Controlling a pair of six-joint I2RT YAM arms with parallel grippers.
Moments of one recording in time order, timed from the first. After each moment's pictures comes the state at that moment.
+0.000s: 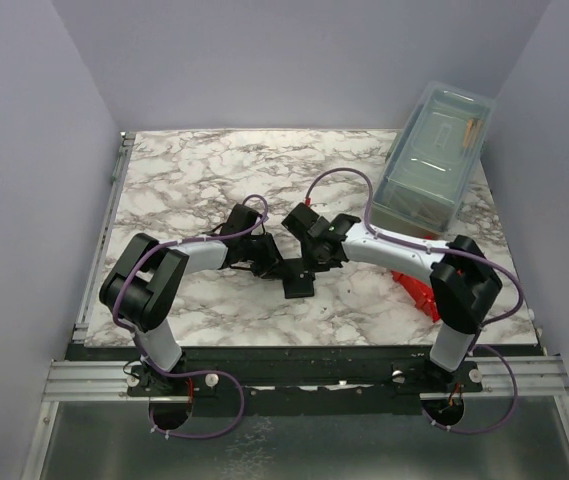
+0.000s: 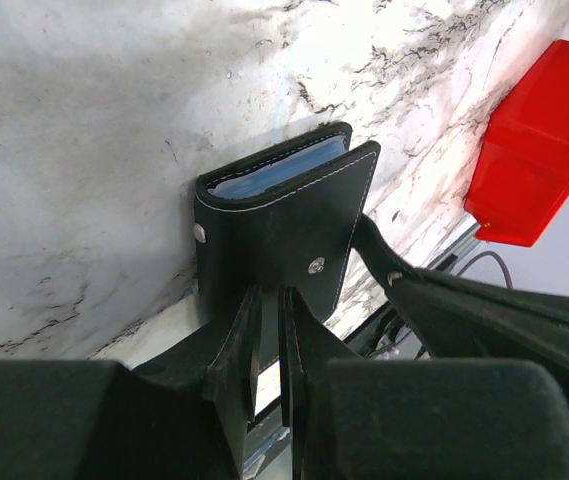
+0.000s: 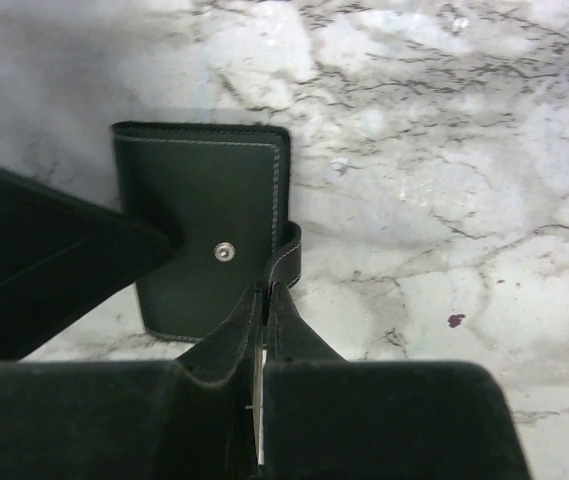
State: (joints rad) left arm -0.49 1.72 0.81 -0.03 0.56 -0.89; right arm 0.88 1.80 1.32 -0.74 0.28 0.73
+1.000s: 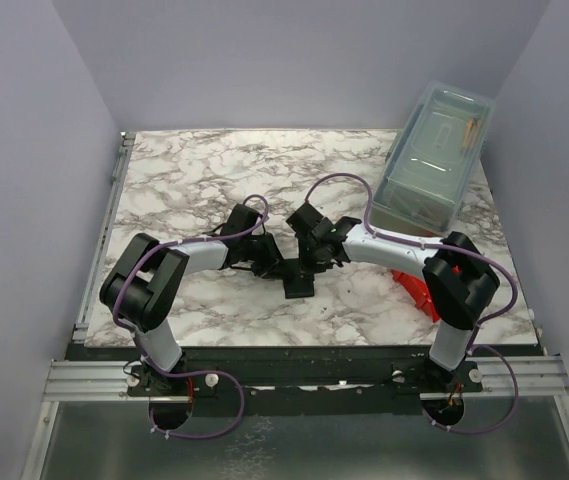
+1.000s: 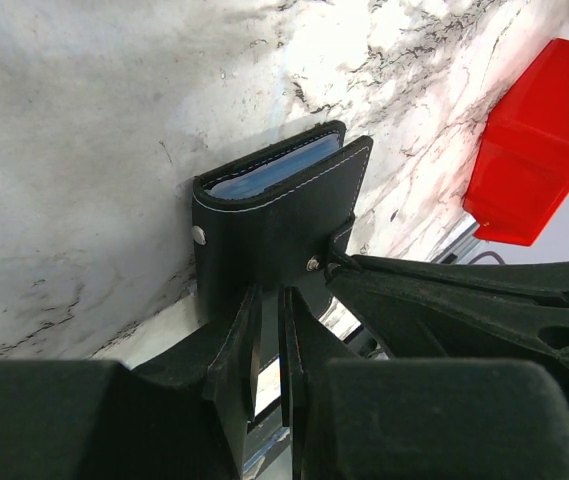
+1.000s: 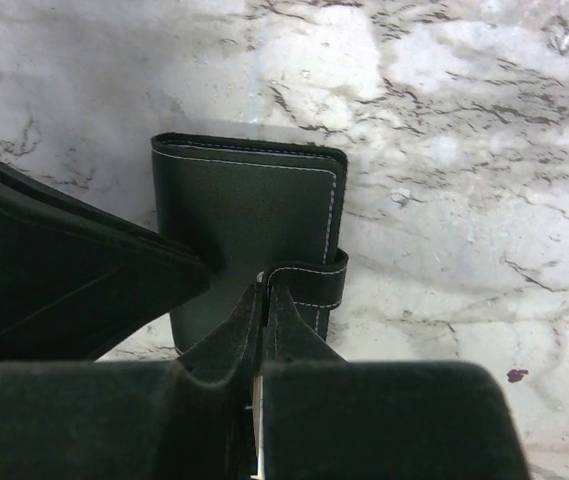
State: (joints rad) left arm -0.50 1.72 0.81 -0.02 0.56 -0.89; right arm 0.84 1.80 1.22 -0.54 0.12 0.69
